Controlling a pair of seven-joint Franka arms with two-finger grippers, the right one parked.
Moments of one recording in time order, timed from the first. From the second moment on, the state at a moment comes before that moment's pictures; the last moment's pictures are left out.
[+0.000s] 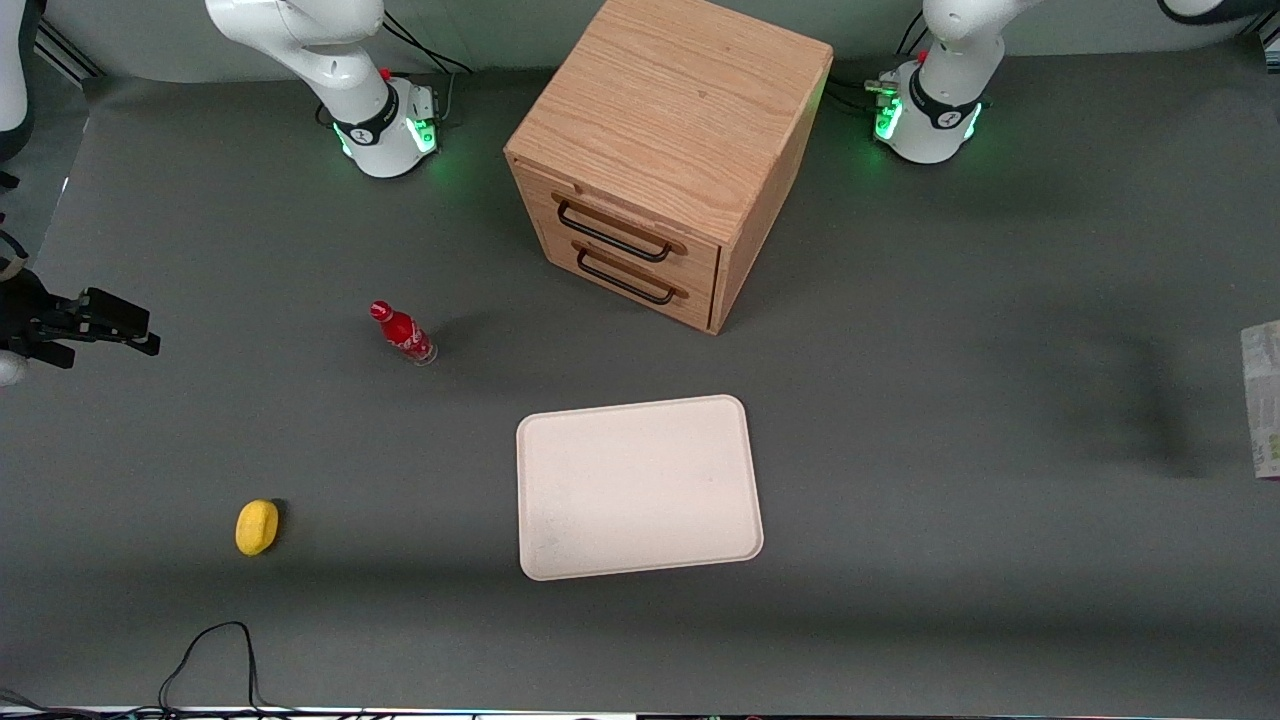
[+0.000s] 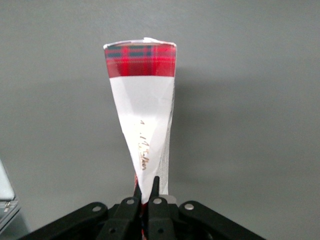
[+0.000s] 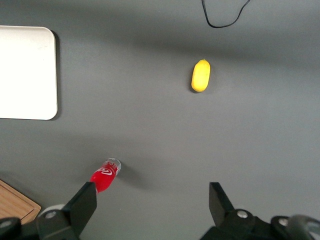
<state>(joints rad) 0.52 0.54 -0.08 -1.28 0.16 1.65 0.49</state>
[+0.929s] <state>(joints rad) 0.41 0.22 -0.09 -1.39 0.12 1.32 0.29</state>
